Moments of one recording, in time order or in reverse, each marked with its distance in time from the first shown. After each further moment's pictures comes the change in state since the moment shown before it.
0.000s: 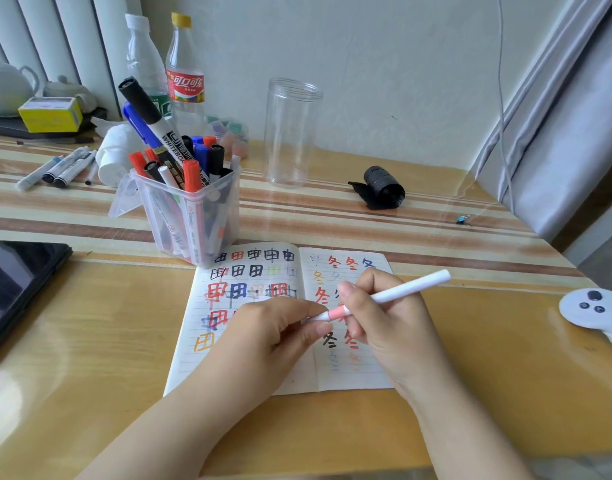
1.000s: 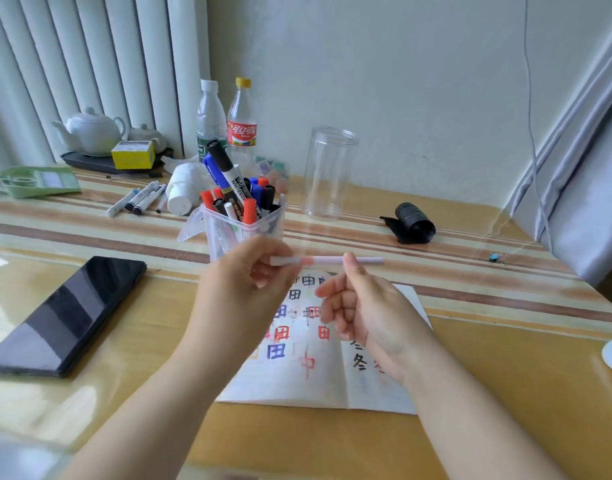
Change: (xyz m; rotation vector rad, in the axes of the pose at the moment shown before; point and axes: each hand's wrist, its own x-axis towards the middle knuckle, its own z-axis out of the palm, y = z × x) left_hand 0.010 0.023 -0.061 -0.037 0.485 -0.159; right_hand 0.022 -0.047 0.038 0.110 -0.202 0.336
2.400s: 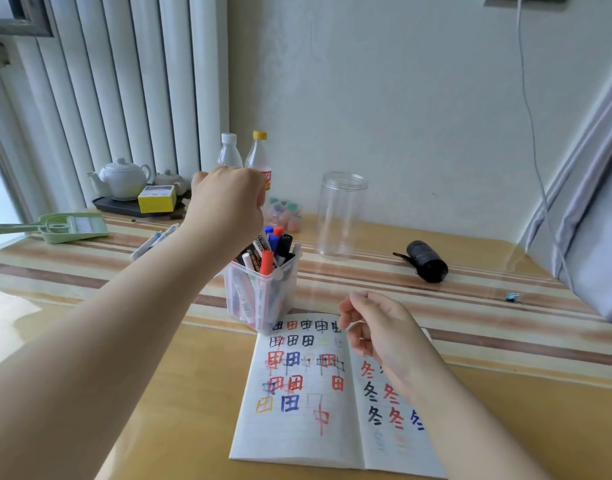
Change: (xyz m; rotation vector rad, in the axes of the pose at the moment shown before) left_hand 0.145 0.028 -0.042 0.991 0.048 0.186; right_hand 0.027 -0.017 -0.004 -0.053 0.102 -0.055
